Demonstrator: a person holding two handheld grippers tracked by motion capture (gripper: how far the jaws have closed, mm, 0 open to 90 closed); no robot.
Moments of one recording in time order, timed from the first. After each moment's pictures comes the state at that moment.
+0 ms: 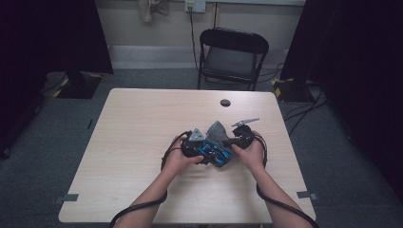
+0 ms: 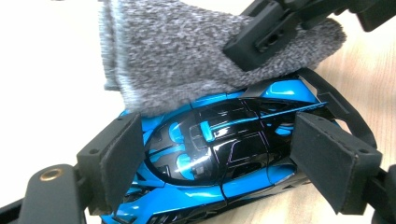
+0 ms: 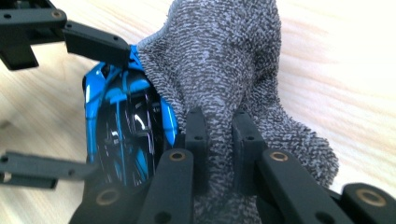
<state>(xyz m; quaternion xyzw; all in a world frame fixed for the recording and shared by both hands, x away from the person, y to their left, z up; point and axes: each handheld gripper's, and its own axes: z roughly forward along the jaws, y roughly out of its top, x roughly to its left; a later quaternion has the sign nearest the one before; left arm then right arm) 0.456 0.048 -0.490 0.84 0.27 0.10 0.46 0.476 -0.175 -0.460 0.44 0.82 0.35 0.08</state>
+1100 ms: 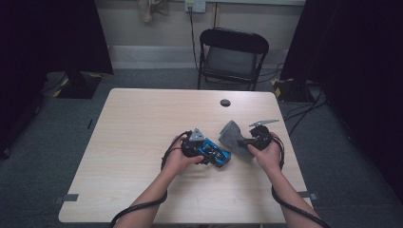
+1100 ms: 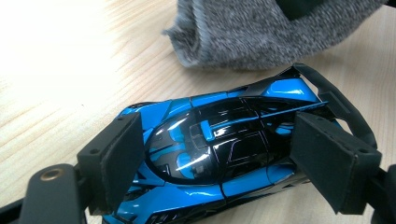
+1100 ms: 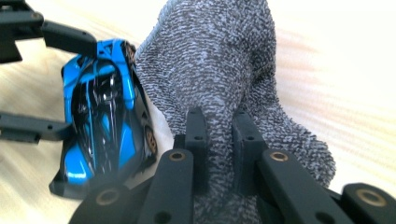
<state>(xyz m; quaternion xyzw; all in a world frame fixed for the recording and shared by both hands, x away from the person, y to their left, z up) 0.455 0.047 -0.489 0.84 0.27 0.10 0.45 0.464 -0.224 -0.445 0.47 0.80 0.35 0.10</state>
